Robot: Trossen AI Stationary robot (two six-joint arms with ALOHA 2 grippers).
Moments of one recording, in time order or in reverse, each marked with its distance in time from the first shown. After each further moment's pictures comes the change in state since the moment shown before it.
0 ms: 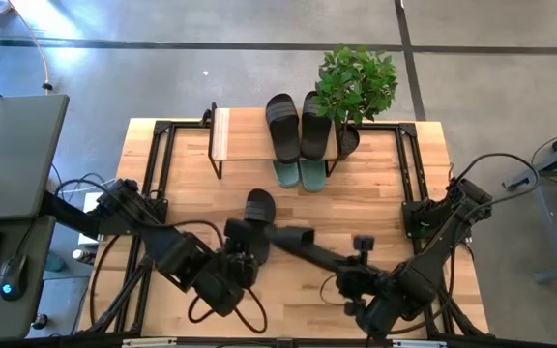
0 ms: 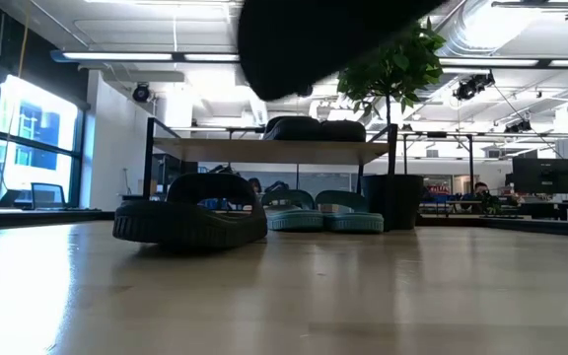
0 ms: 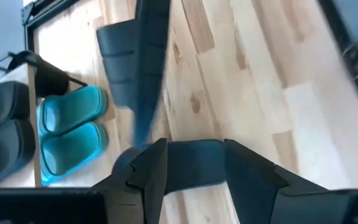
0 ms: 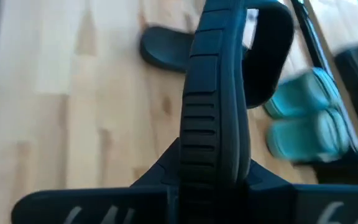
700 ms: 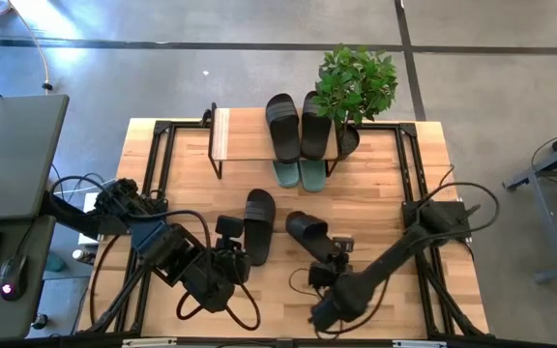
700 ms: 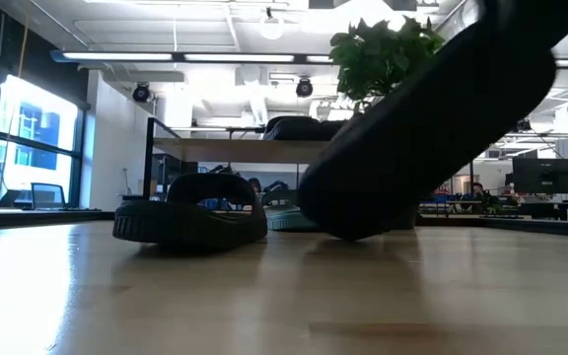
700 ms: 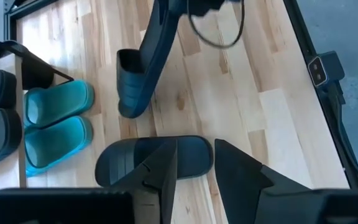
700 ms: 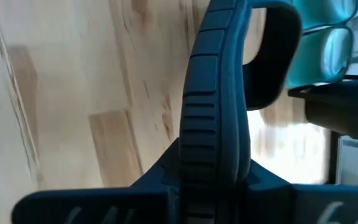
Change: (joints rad) left arm -0.008 0.000 0.126 -0.098 0.069 -0.064; right arm -0.161 0.346 0.115 -0.245 -0.213 0.069
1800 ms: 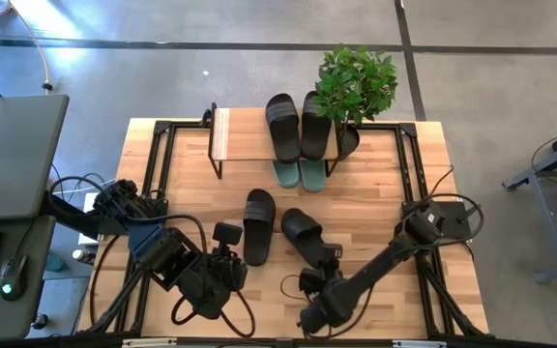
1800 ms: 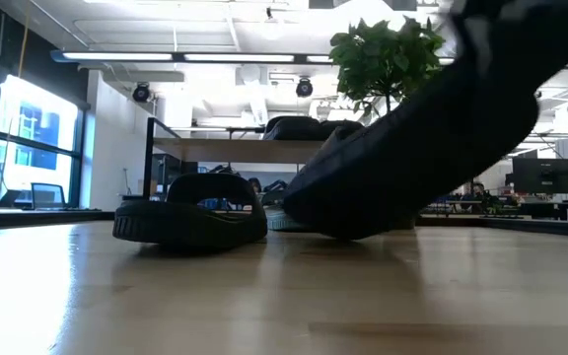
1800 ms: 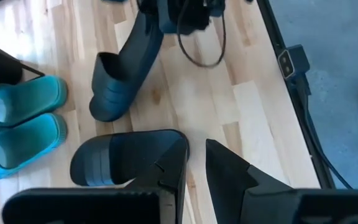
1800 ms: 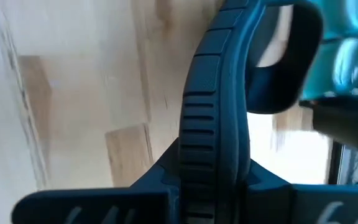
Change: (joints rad) left arm -0.021 0.000 -0.004 0.002 0.079 -0.028; right arm -0.003 0.131 0.089 0.012 -0.009 -0.039
